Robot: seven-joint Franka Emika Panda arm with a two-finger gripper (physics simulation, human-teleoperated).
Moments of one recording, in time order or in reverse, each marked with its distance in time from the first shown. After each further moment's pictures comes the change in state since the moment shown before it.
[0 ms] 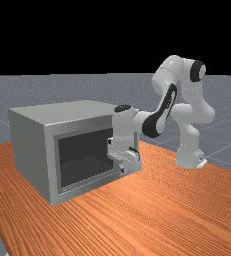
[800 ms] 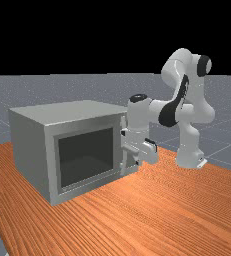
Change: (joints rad) arm 0.094 -0.125 0.013 -0.036 -0.079 -0.127 0.143
